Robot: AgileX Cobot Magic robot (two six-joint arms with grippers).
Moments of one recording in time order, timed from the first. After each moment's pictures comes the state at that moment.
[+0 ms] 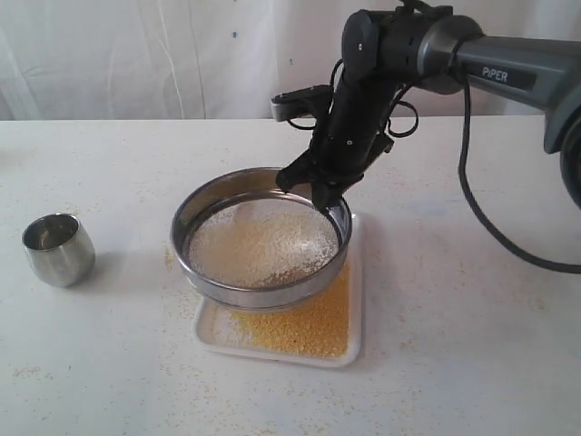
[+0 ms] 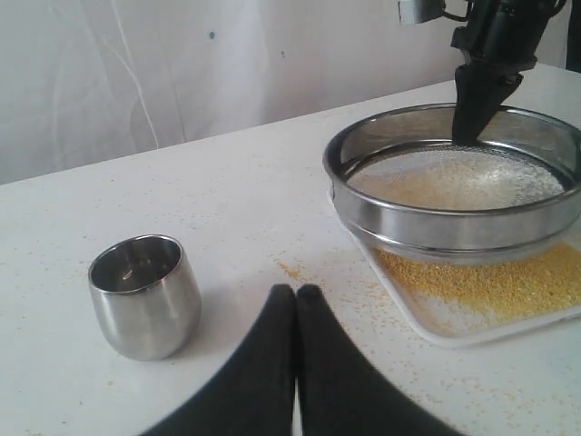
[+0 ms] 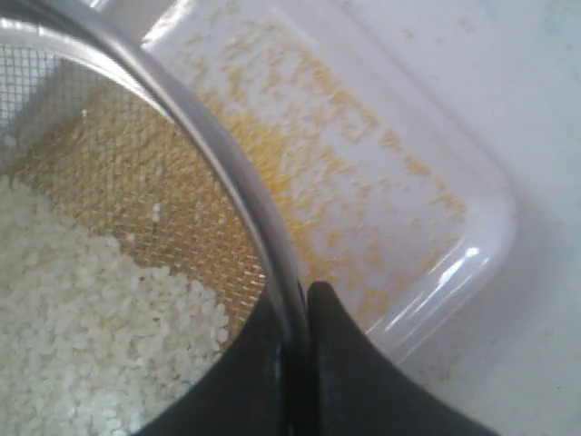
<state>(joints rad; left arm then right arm) -0.29 0.04 0.02 -0.06 0.14 0.11 0.44 2.19 -1.89 0.16 1.12 -0.26</state>
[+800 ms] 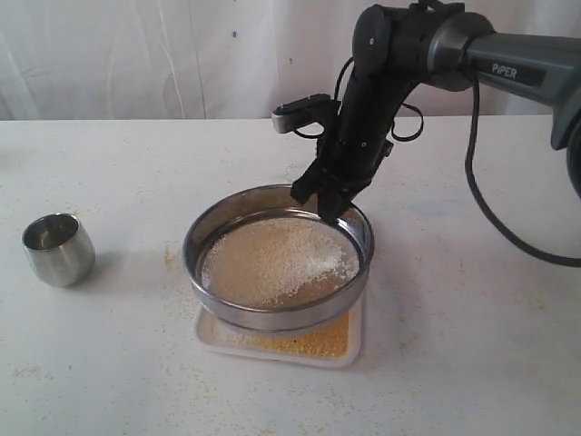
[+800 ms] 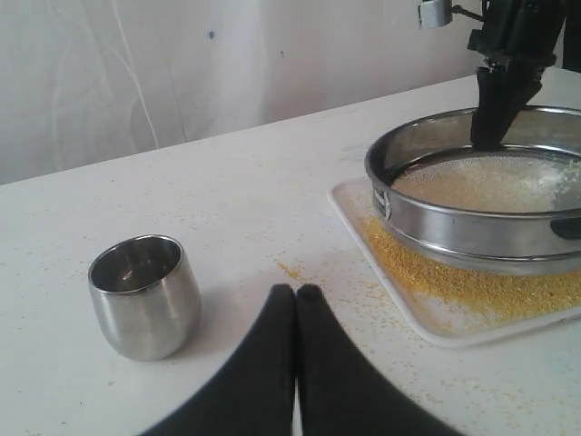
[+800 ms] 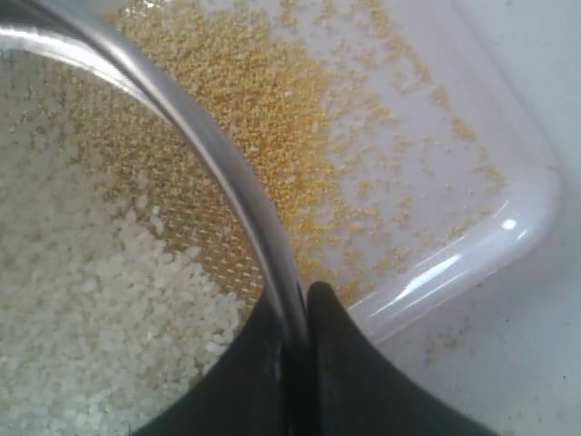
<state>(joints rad) -0.29 0.04 0.02 -0.06 0.14 0.11 0.41 2.19 -1.89 0.21 1.21 -0.44</state>
